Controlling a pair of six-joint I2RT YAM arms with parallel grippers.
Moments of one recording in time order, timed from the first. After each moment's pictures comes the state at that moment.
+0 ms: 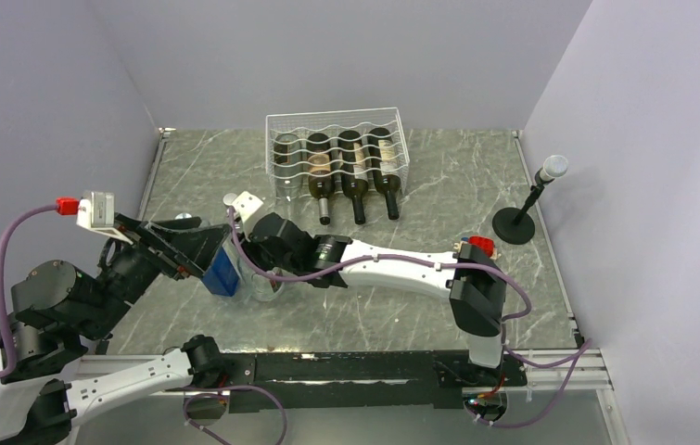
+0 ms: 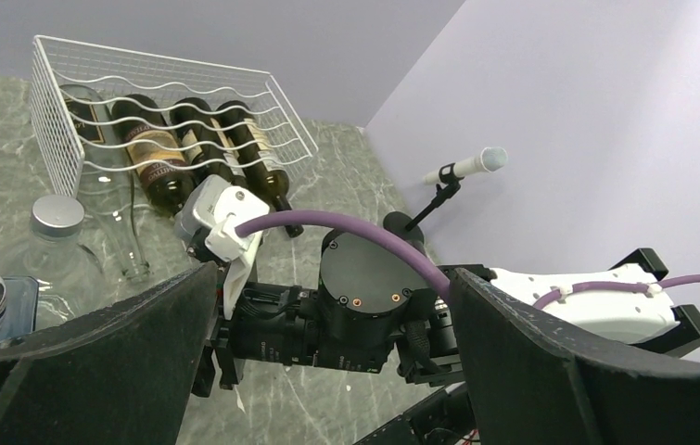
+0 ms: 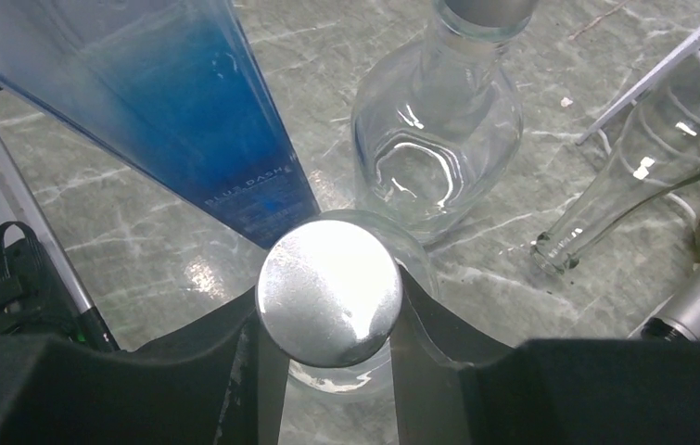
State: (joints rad) left arm -1.07 0.49 1.30 -0.73 -0.55 -0.56; right arm 1.23 1.88 1.56 -0.15 0.24 0.14
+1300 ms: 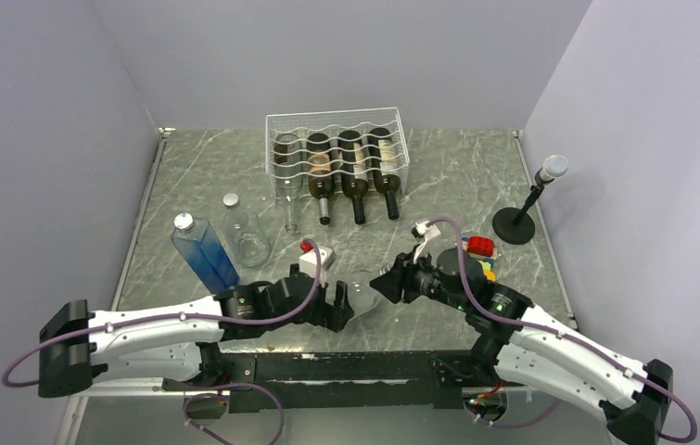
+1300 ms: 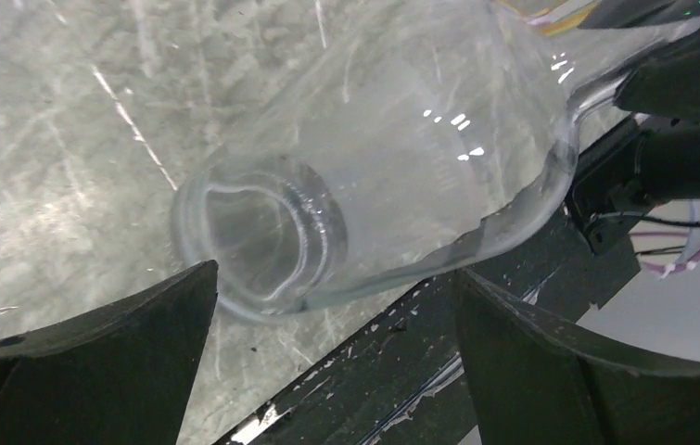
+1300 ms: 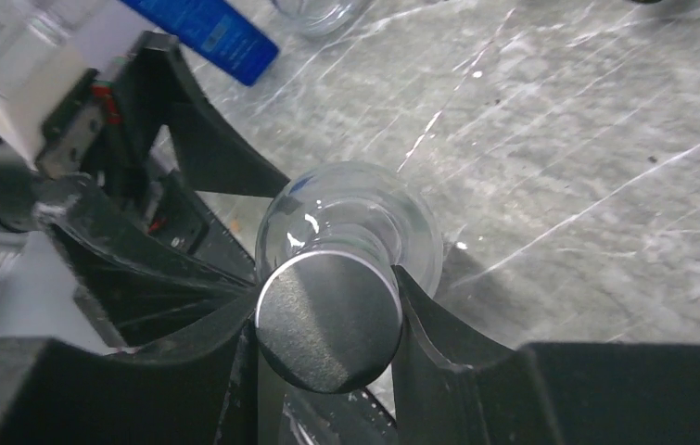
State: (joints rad) left arm -1.20 0.98 0.61 -0.25 -0.28 -0.72; right arm 0.90 0.71 0.57 -0.27 -0.03 0.53
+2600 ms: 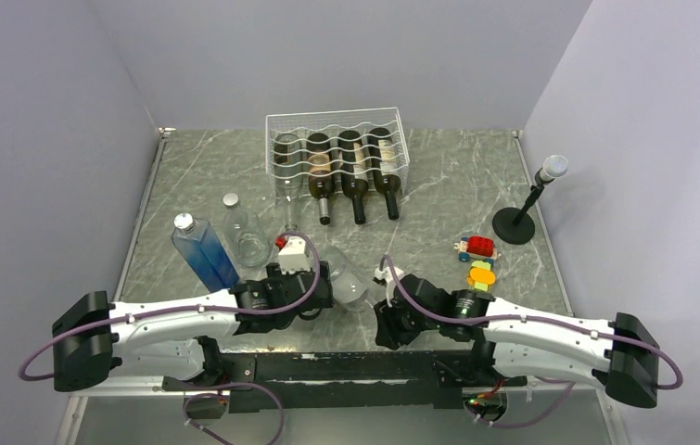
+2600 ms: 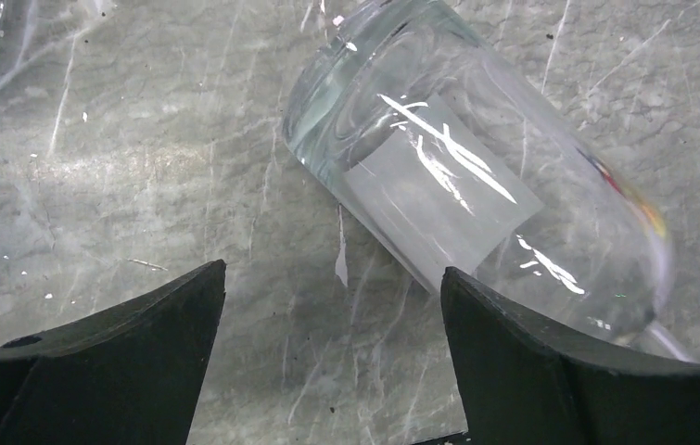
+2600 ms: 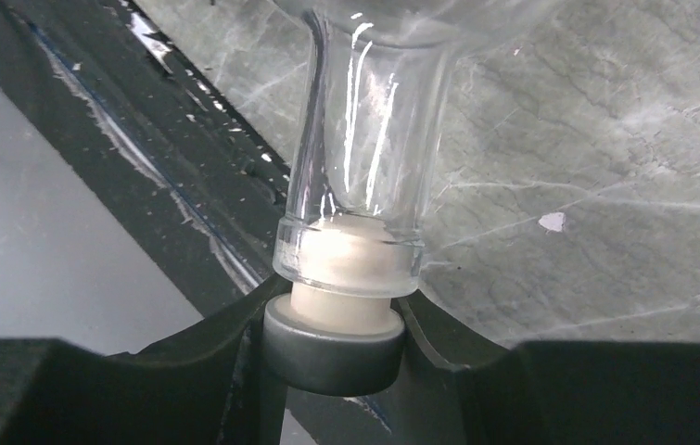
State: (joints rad) left arm -1.19 1.13 0.64 -0.41 -0.65 -1.02; right arm 1.13 0.88 0.48 -0.48 -0.11 0.54
